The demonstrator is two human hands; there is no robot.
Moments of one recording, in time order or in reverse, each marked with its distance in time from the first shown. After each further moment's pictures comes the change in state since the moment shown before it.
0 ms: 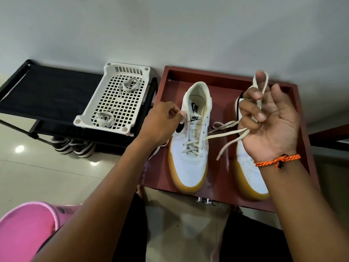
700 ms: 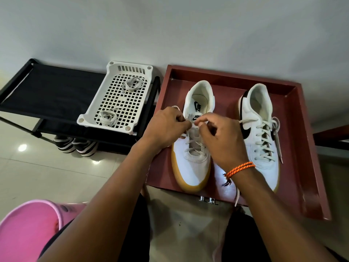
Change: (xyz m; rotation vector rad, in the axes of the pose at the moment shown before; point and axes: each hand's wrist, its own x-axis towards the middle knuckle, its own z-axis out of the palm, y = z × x) left_hand -0.005 0.004 0.002 0.071 -0.117 -0.048; right_hand -0.008 0.081 0.018 -1.670 0.174 -0.306
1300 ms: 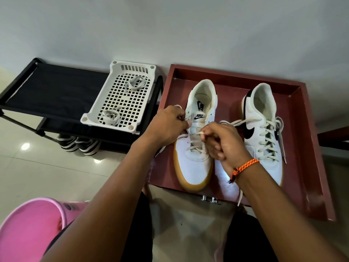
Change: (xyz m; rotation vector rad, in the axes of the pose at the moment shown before) left_hand 0.002 -0.004 -0.007 -0.068 -0.058 0.008; right_hand 0.000 -0.002 0.004 0.876 -0.247 0.663
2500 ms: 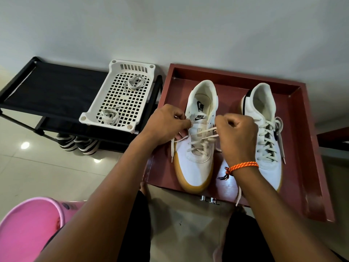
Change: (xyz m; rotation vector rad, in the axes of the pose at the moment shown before) left_hand 0.000 -0.002 -0.002 -0.127 -0.036 -0.057; right_hand -0.005 -0.008 -0.003 -0.665 0.517 -0.504
